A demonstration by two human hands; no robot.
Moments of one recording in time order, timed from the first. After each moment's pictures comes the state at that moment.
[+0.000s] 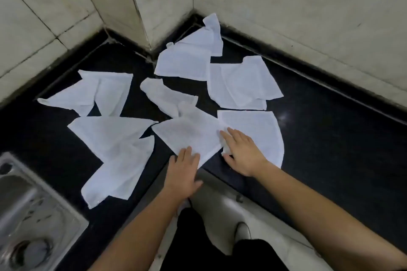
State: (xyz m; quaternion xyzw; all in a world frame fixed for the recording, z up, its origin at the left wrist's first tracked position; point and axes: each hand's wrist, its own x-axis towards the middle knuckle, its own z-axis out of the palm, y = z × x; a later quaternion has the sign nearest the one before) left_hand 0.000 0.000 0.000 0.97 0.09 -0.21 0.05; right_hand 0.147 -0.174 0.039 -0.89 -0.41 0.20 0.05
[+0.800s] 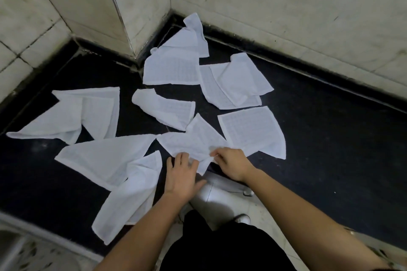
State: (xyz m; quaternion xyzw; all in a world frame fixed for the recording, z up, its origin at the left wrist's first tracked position) left_hand 0.002 0.075 -0.013 0.99 0.01 -0.14 0.06; right_hand 0.103 -0.098 0.021 -0.91 -0.25 0.28 0.15
